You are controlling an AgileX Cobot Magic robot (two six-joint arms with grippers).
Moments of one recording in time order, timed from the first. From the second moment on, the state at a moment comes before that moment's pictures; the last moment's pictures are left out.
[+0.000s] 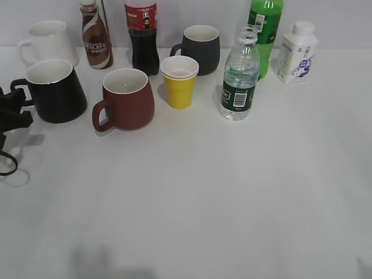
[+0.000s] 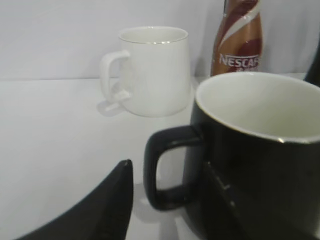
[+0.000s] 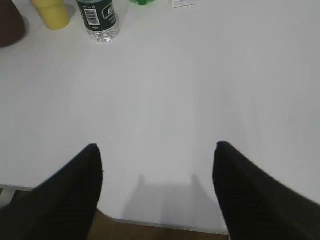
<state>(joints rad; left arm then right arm) -0.01 1.87 -0.44 0.08 -1.20 -0.04 0.08 -0.01 -0.50 0.15 1.04 -0.03</state>
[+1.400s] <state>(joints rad) -0.01 1.73 -0.63 0.17 -0.93 -0.03 0.09 0.59 -0.53 0.95 0.33 -0.87</state>
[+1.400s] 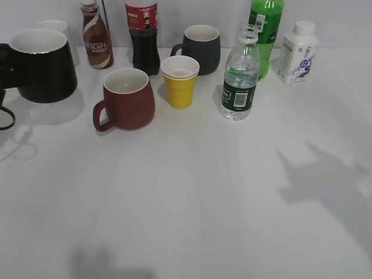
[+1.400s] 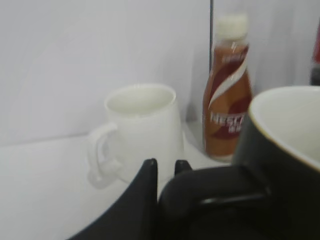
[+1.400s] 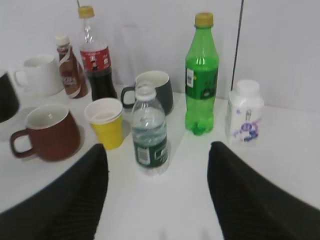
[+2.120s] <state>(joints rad) -0.01 1.53 -0.50 0.17 -0.91 -0.03 0.16 1.30 -0.63 1.47 0.38 -1.55</state>
